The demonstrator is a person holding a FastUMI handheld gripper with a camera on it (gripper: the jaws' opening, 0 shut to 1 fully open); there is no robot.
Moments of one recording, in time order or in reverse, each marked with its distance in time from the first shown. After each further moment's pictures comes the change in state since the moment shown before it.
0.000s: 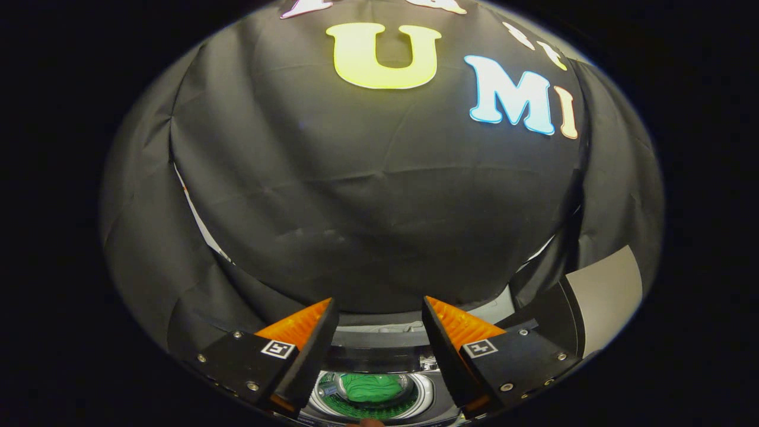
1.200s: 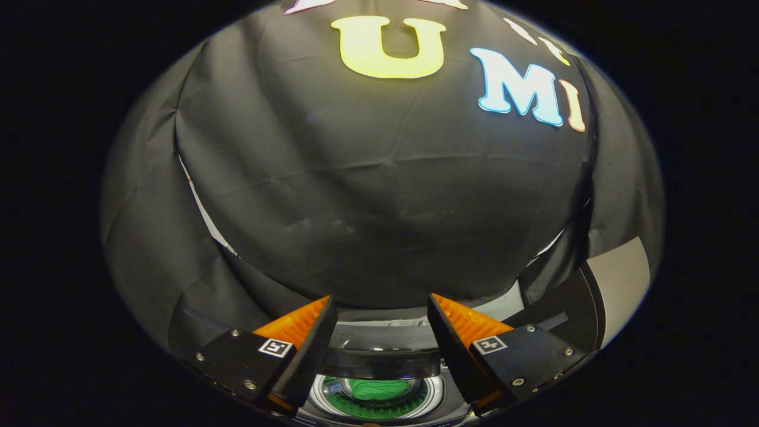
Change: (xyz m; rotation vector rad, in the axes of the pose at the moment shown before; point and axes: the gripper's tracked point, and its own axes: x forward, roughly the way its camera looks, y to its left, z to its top) arm 0.006 0.009 -0.023 0.002 0.006 0.033
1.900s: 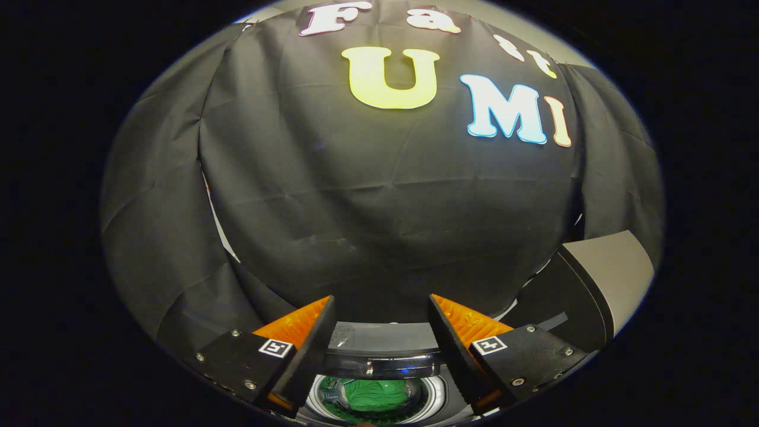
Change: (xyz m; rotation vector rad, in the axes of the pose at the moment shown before) arm -0.044 0.002 -0.028 -0.011 -0.196 0.000
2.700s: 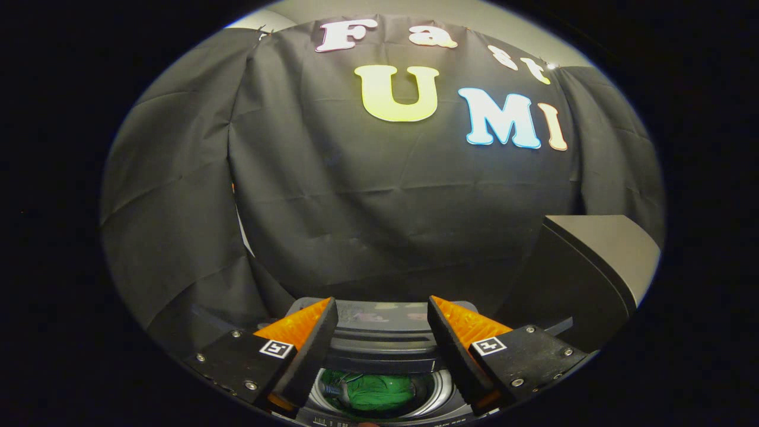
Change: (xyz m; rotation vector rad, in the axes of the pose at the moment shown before) arm -0.052 0.010 -0.058 -0.002 -0.086 0.046
